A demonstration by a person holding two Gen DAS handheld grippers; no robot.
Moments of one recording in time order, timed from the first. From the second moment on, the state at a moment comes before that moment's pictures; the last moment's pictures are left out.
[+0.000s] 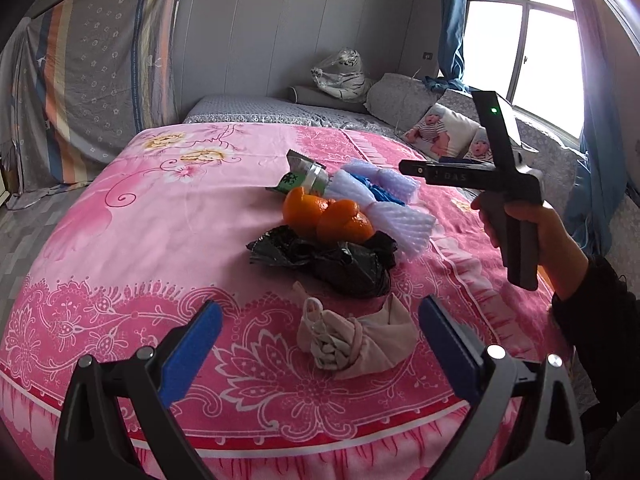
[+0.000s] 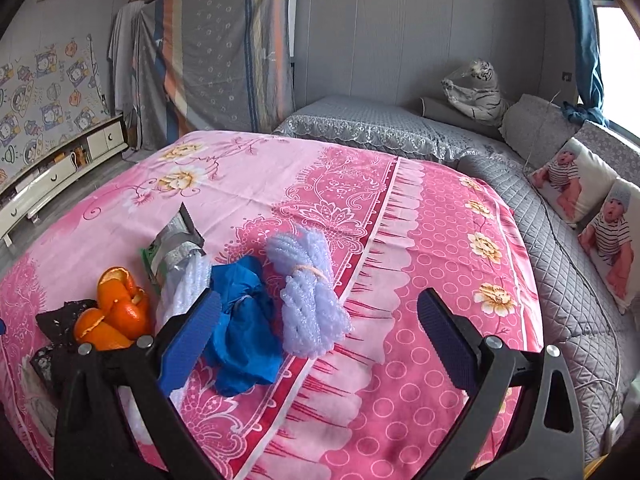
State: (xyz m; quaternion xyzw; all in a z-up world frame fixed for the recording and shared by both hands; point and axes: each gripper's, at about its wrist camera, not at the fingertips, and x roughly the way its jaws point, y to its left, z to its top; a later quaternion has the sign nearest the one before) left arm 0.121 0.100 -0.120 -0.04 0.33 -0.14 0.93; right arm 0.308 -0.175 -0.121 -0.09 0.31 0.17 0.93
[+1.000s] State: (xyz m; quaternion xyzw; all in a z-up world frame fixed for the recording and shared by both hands) left arm 0.155 0.080 -0.151 -0.05 0.40 -0.17 0.90; right arm 0.362 -0.167 -0.149 -0.09 0.37 0.16 0.91
